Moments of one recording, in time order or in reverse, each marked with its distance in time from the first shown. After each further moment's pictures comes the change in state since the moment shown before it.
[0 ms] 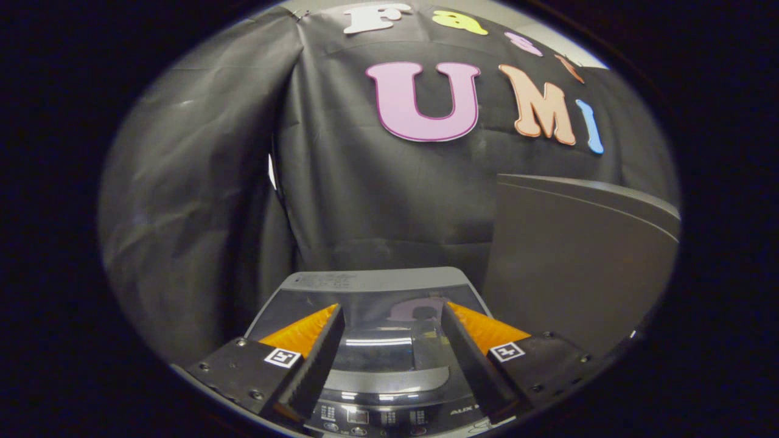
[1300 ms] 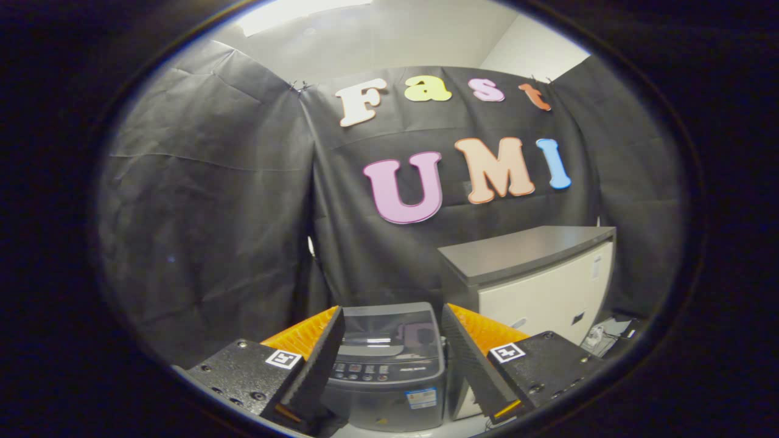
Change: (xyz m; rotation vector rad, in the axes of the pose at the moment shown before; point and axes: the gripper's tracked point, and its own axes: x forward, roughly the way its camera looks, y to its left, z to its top) arm -0.249 -0.094 0.062 0.068 -0.297 0.077
